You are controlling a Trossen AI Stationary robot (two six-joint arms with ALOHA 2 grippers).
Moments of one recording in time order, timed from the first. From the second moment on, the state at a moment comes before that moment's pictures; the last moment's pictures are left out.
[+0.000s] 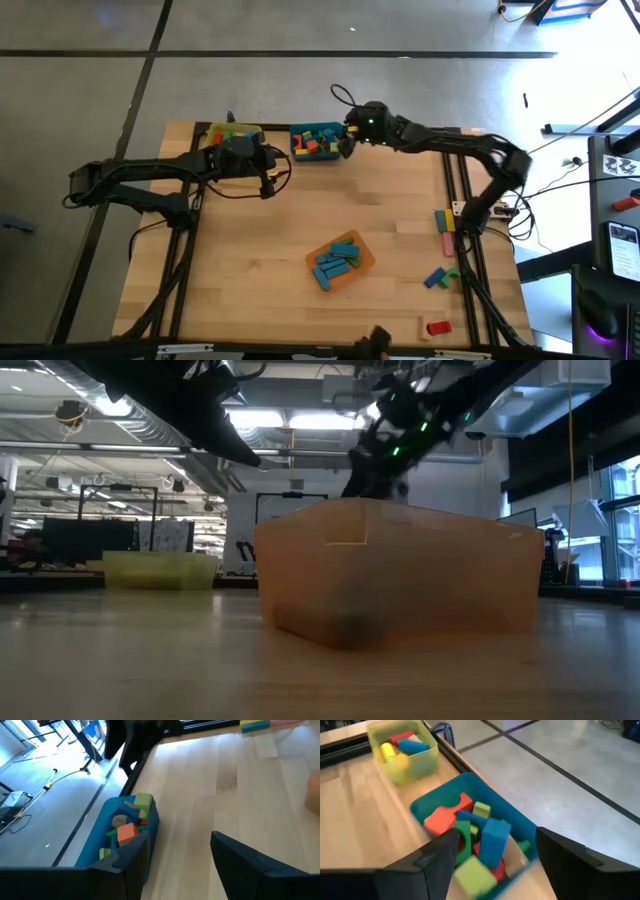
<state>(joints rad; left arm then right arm) 0.30 1.08 0.72 -0.12 -0.12 0.30 -0.52 1.69 1.16 0.01 0.04 0.05</state>
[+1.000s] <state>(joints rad) 0.30 1.08 0.72 -0.12 -0.12 0.30 -0.05 1.30 1.13 -1.08 0.08 0.53</state>
